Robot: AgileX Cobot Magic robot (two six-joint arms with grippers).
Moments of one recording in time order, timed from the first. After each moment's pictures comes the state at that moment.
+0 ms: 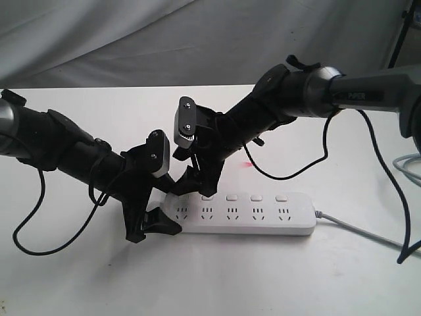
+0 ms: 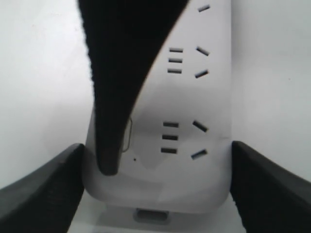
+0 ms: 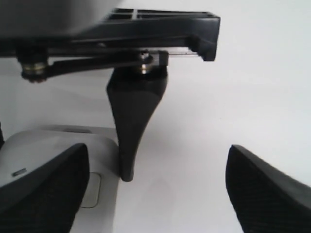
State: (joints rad) left arm -0.31 2.06 -1.06 -1.13 0.72 2.09; right arm 0.19 2.28 -1.61 0.95 0.83 -1.77
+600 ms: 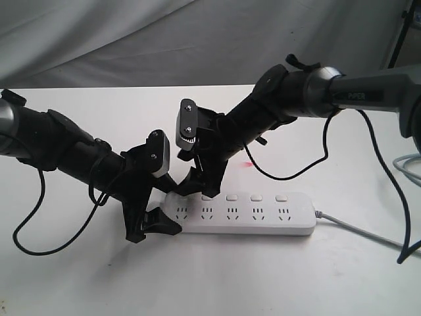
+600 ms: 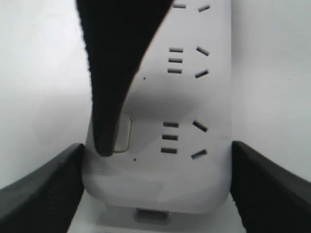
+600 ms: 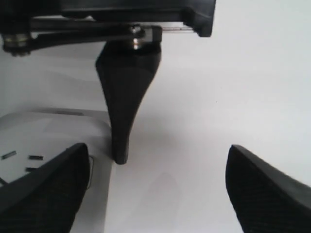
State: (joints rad) left arm -0.31 2.06 -1.06 -1.13 0.72 2.09; right arm 0.19 2.28 -1.61 0.88 0.81 -1.73
